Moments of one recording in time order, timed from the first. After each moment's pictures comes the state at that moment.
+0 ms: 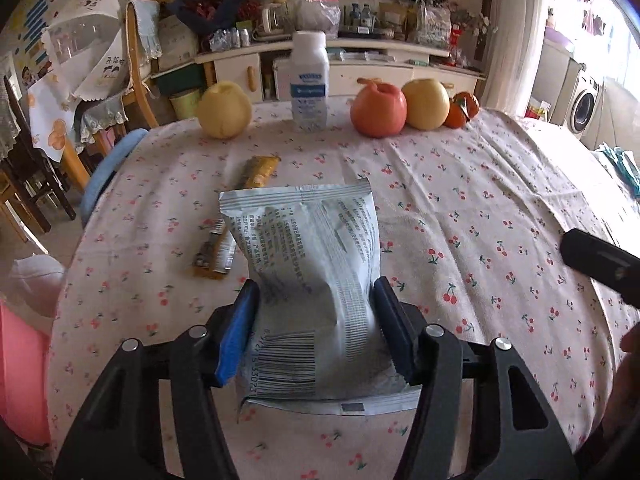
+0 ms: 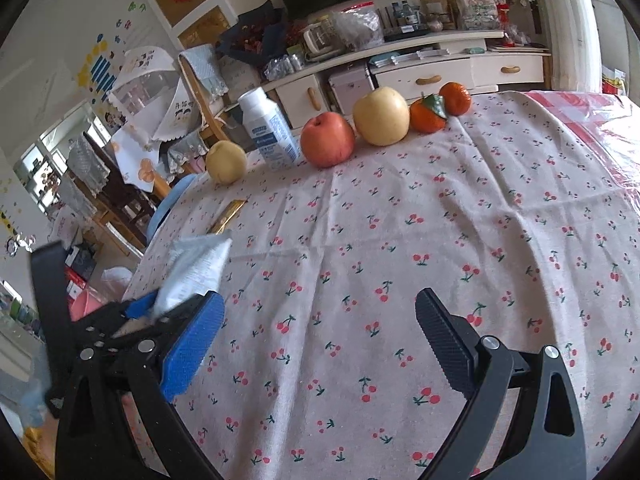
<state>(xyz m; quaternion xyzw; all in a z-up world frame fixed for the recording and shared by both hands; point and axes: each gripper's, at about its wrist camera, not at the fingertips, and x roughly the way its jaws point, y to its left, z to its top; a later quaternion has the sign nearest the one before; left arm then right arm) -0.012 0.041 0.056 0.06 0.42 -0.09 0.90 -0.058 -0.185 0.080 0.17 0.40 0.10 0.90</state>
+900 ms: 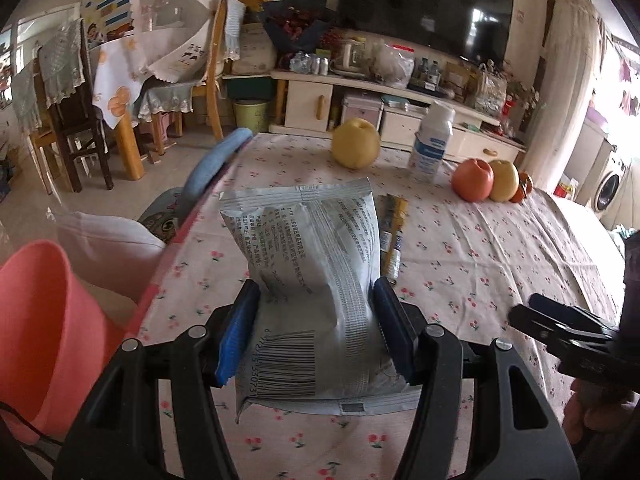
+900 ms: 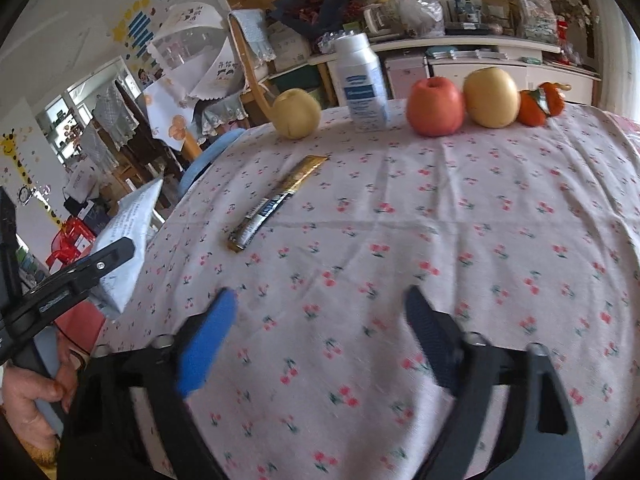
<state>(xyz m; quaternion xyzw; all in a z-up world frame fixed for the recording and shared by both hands) -0.032 0.185 0.081 -0.04 0.36 -0.02 0.93 -0.031 -0.072 0.057 0.11 0.41 0.17 0.89</state>
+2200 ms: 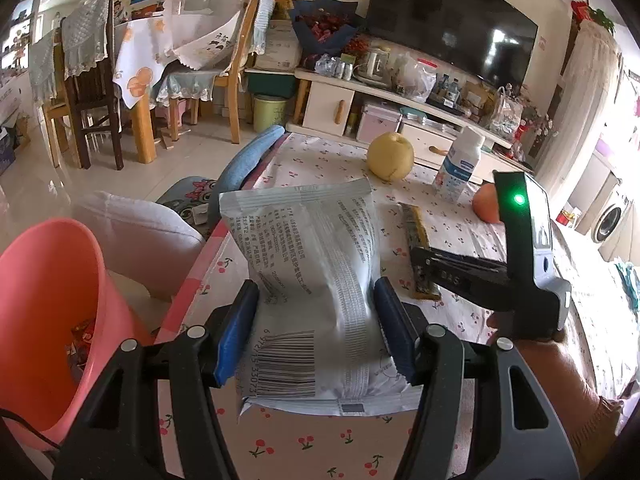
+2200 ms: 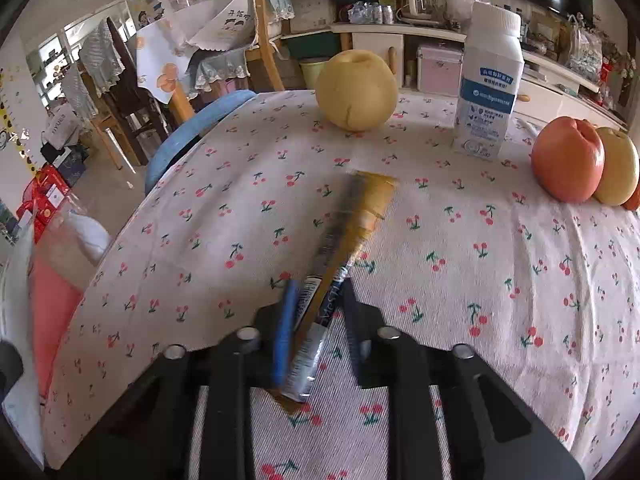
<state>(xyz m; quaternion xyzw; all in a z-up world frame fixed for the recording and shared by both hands) -0.031 0.230 0.078 -0.09 0.36 -0.01 0.93 0.089 0.045 0.029 0.01 0.45 0.16 0.88</state>
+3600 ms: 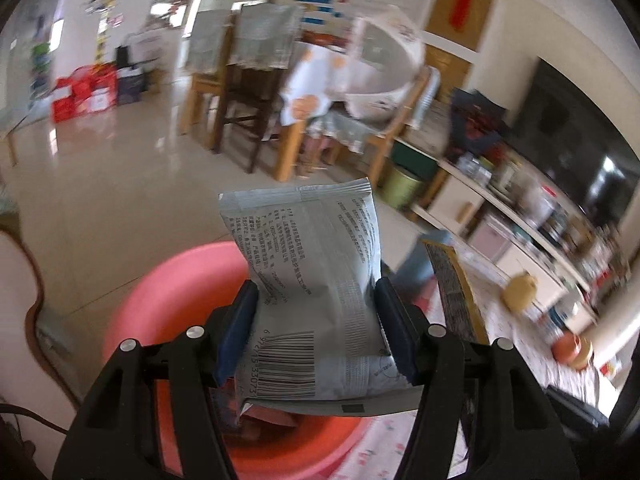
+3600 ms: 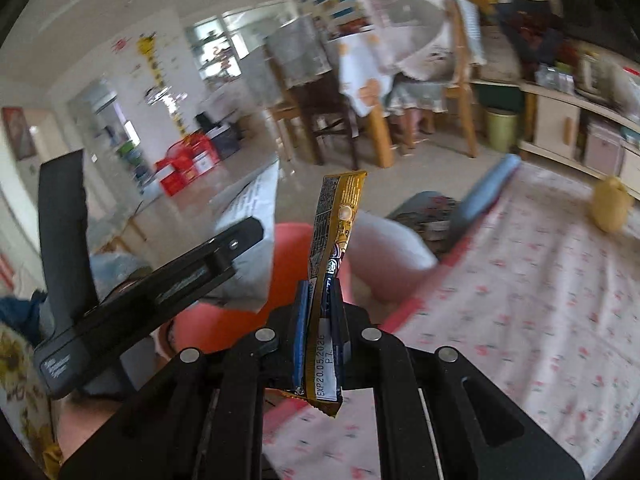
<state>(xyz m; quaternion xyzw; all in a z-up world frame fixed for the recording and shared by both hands) -0.112 0.411 0.115 -0.23 0.26 0.23 0.91 -0.059 0.248 0.142 0.00 0.37 0.44 0.82</state>
